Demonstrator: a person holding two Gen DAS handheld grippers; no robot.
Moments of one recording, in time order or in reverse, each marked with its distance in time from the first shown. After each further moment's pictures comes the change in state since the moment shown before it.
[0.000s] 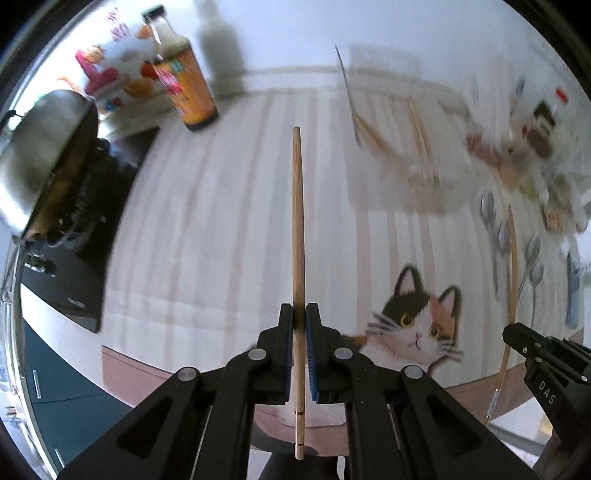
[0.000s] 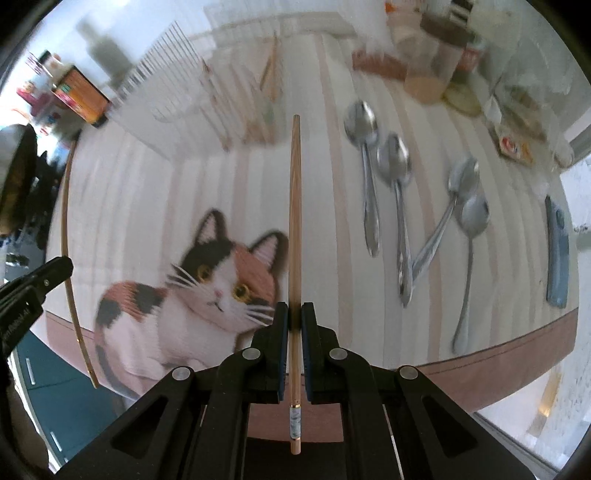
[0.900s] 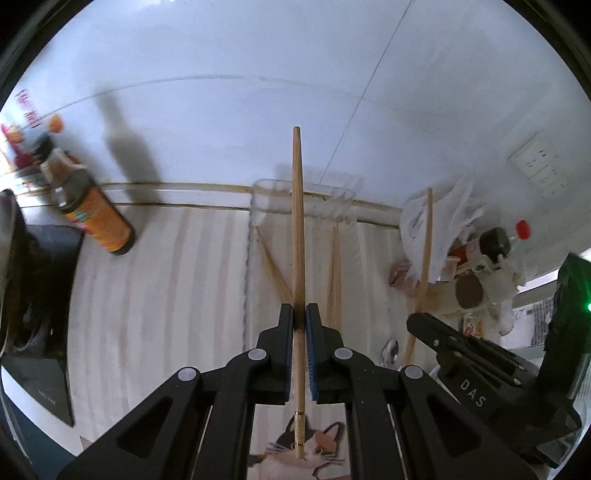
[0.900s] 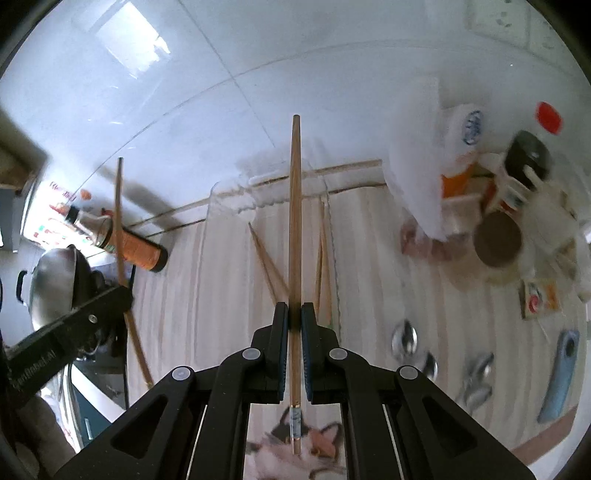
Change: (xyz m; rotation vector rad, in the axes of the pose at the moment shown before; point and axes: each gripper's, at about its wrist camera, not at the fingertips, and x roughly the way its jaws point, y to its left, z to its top) left arm -0.017 -0.044 0.207 -0.029 -0.023 -0.258; right arm -0.058 0.007 0.208 0.066 -0.174 0.199
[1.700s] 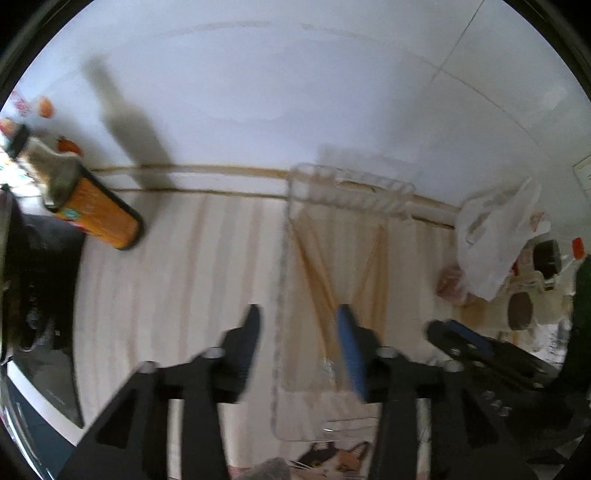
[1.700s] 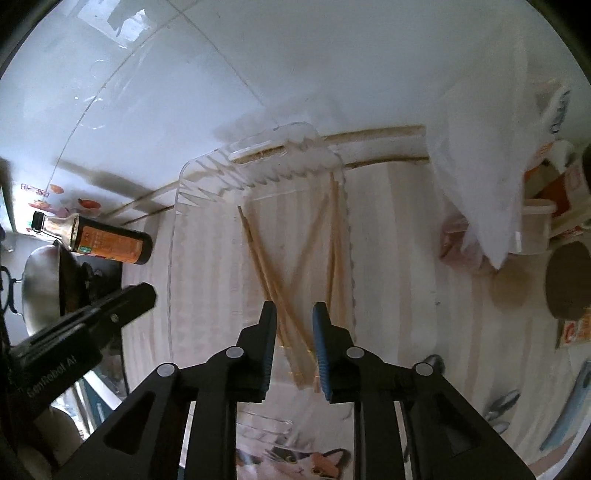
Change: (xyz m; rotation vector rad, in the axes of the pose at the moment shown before) left arm 0.049 0.021 0.019 -0.049 0.058 0.126; right arm 0.084 -0.007 0.036 0.003 0.152 0.029
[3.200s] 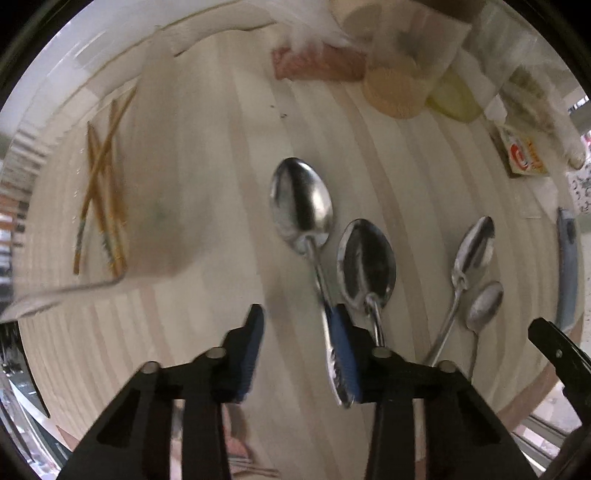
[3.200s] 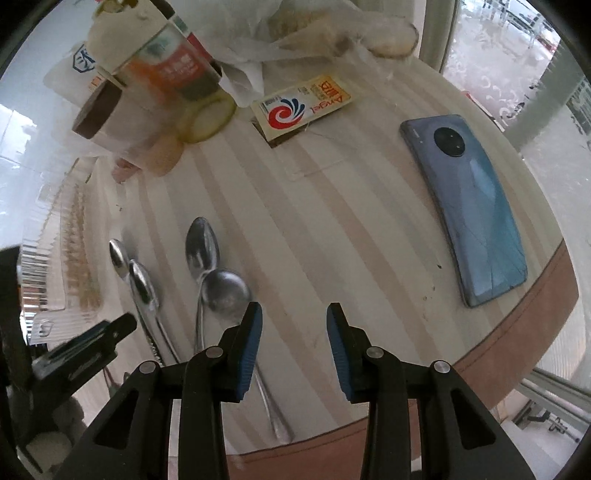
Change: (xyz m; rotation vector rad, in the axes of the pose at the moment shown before) left arm 0.130 -0.213 -0.167 0.376 0.200 0.063; right arm -0.048 -0.271 -0.220 0.488 -0.101 -0.196
